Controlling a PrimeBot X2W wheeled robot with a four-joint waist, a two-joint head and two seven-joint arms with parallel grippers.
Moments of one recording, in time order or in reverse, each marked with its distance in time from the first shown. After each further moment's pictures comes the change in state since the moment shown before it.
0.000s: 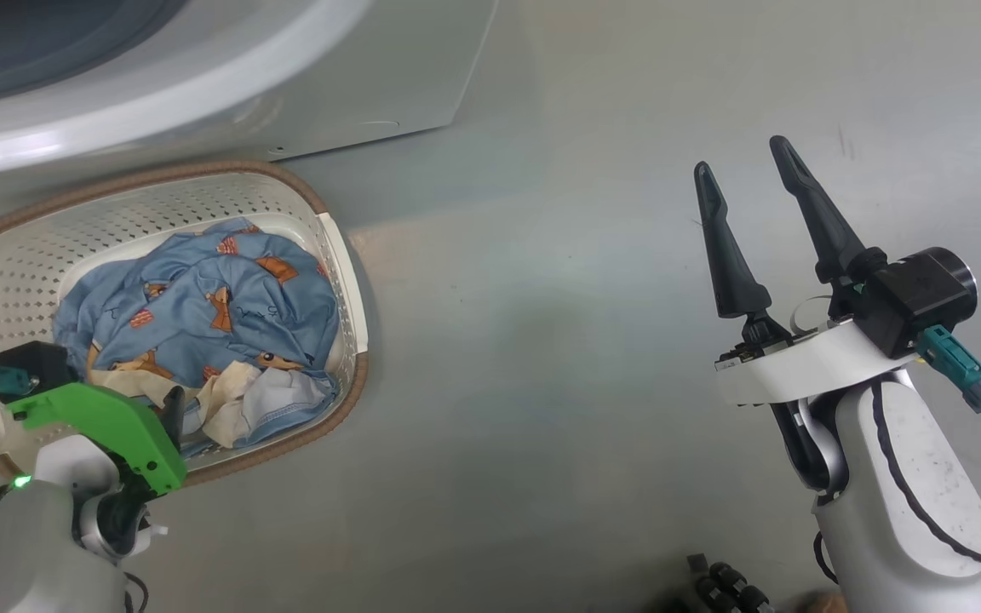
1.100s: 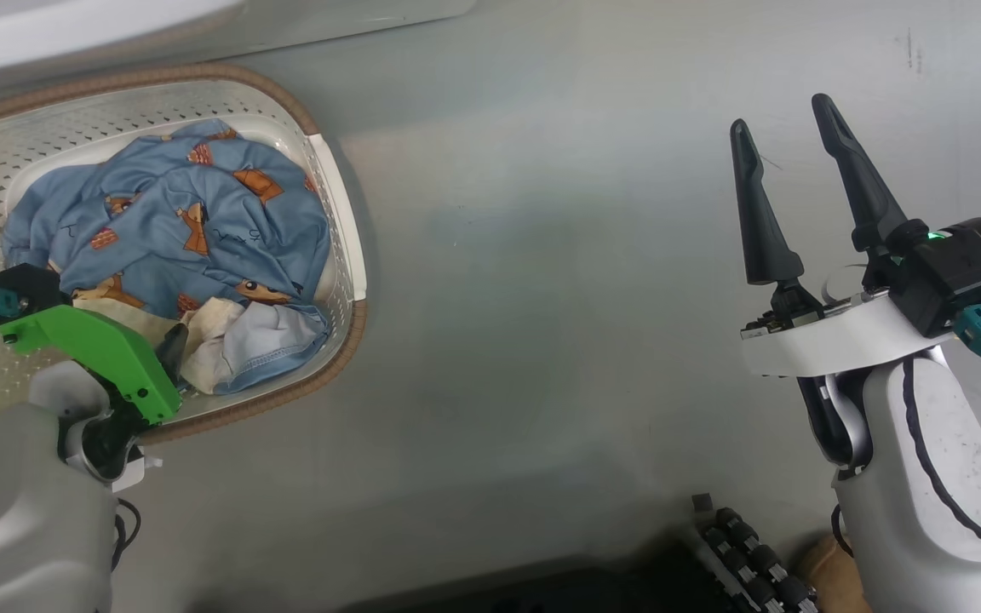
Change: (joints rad) left arm -0.217 0.005 -0.019 0.198 -0.032 -0.064 0.039; right arm -0.033 -0.001 -0.050 -0.029 -0.029 0.000 0.000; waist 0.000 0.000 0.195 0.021
